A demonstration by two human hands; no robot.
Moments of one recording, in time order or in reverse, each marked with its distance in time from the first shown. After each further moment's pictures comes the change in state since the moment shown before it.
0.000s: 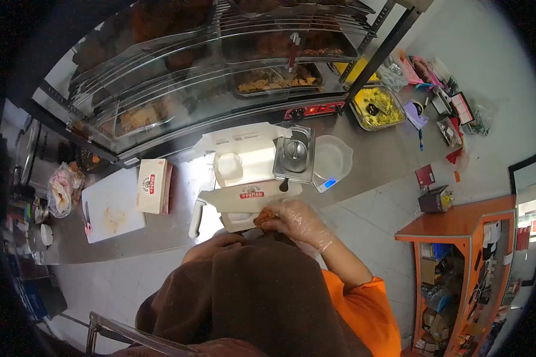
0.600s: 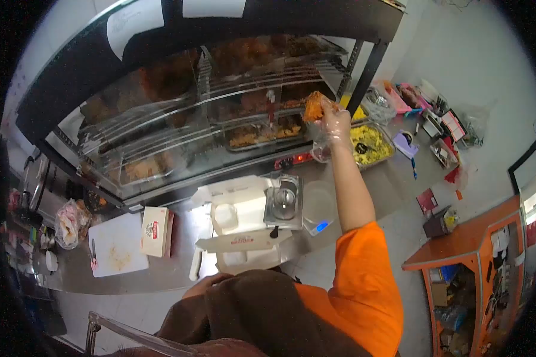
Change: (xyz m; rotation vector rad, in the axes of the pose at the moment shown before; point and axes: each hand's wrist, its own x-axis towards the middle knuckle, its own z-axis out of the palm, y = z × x) left_hand 0.008 -0.042 -0.002 0.109 0.182 0.132; right_hand 0.166 0.138 -0.217 0.612 1.039 0.129
